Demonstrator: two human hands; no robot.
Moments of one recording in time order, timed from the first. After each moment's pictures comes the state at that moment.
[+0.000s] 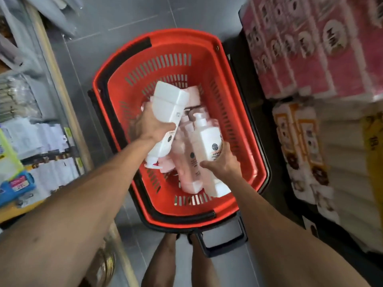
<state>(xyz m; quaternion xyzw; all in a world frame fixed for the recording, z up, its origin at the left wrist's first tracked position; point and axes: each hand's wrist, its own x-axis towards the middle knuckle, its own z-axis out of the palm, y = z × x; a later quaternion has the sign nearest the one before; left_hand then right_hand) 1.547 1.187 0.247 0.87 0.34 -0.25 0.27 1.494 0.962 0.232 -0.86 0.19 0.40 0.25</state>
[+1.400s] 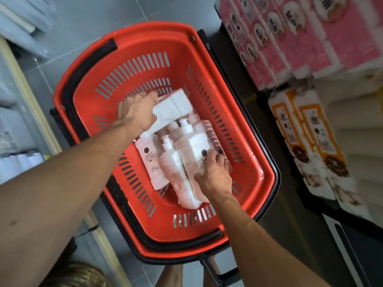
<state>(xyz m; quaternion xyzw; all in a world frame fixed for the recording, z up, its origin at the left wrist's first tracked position) 1.614 1.185 0.190 0.97 0.02 -0.25 0.06 1.466 0.979 0.175 -0.89 0.18 0.36 0.20</state>
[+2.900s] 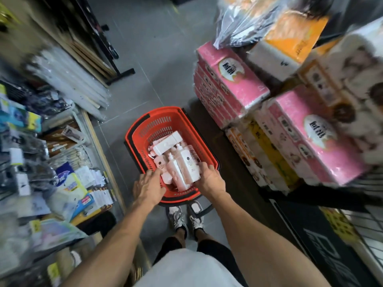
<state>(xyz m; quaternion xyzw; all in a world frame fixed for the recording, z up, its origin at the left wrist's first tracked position) 1.343 1.123 0.585 0.95 0.09 -0.28 0.09 1.362 0.921 0.583 -0.92 0.08 0.33 0.22</state>
